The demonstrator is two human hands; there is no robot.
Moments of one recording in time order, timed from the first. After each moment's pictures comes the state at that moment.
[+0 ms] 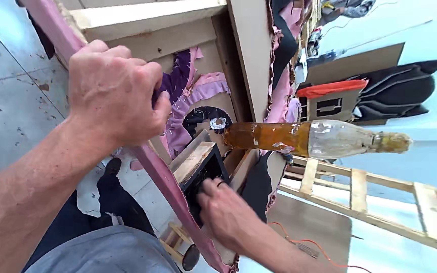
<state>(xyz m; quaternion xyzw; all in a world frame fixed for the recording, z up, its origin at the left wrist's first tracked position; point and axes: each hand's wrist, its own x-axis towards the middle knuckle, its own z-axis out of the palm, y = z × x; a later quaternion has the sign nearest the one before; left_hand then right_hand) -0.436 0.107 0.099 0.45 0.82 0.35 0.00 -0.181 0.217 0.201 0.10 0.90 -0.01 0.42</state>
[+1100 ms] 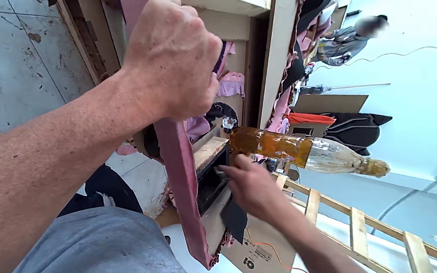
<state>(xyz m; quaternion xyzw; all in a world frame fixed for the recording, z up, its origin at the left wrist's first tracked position) -0.439 0.107 0.100 0.45 0.80 0.38 0.05 -0.196 0.269 0.225 0.07 0.93 0.02 0.36</state>
